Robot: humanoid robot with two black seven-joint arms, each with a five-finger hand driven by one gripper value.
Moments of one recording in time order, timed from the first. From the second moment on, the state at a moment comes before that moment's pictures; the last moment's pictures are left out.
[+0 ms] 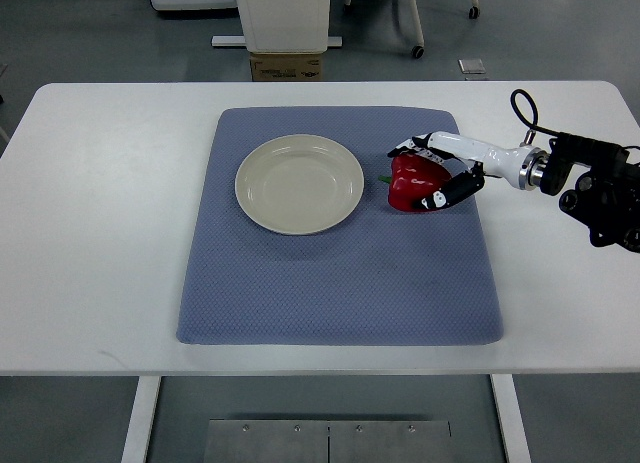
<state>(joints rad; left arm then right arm) 0.00 0.00 -0.21 -0.18 0.05 -0.02 -0.14 1.11 -0.36 0.05 0.71 -1.04 0.17 0.47</state>
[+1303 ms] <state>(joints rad) 0.00 0.00 -0.21 -0.17 0.05 -0.02 -0.14 1.23 0.00 0.05 0.69 -0.94 0.12 0.24</state>
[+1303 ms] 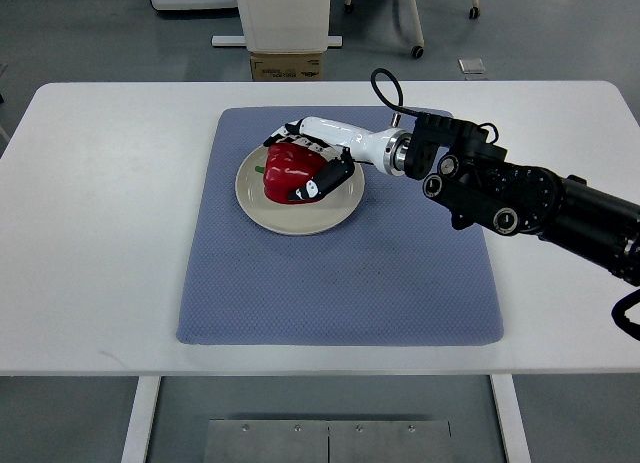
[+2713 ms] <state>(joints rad) 0.00 0.00 -0.21 -0.17 0.05 -0.02 -0.14 1.13 0.00 0.09 0.70 -0.69 0.02 0.07</state>
